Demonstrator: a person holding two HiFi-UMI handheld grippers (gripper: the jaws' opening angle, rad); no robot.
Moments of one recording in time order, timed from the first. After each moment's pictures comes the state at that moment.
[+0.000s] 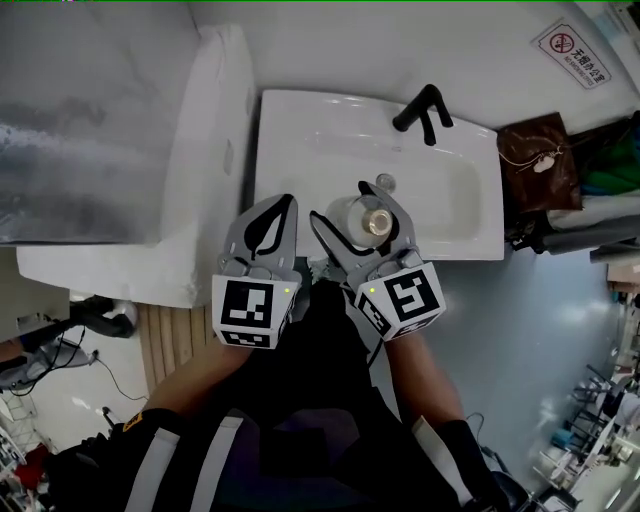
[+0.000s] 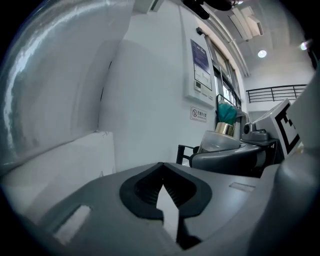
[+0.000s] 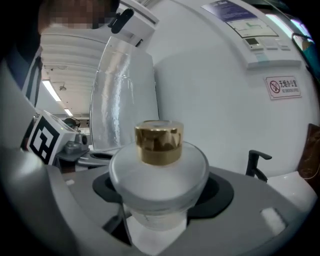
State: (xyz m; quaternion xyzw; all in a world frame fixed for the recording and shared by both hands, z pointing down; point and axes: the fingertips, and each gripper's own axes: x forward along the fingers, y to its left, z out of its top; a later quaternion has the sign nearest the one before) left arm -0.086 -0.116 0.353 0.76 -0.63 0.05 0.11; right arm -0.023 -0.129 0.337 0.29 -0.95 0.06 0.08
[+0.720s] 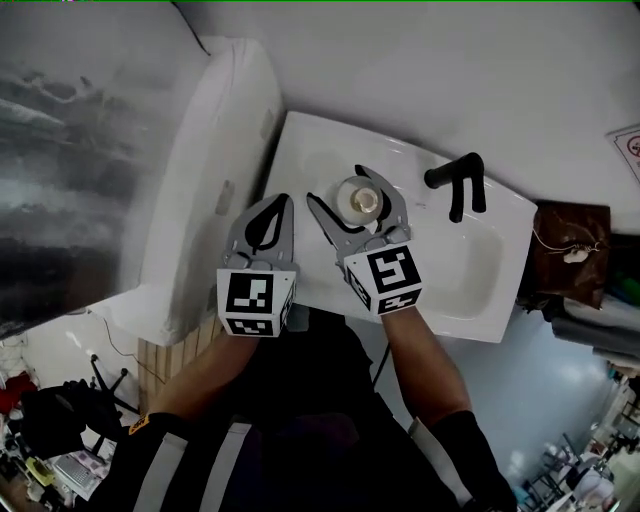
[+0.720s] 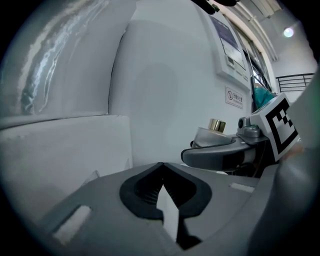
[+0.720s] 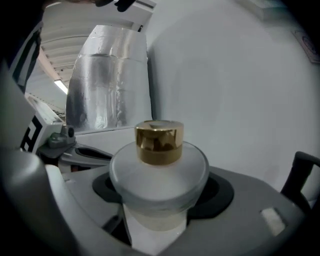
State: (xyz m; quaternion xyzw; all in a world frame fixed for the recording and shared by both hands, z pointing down) left arm -0.128 -0.220 0.402 0.66 -0.73 0.10 0.17; right arm -0.080 -0.270 0.392 0.18 -0.97 0.06 0.14
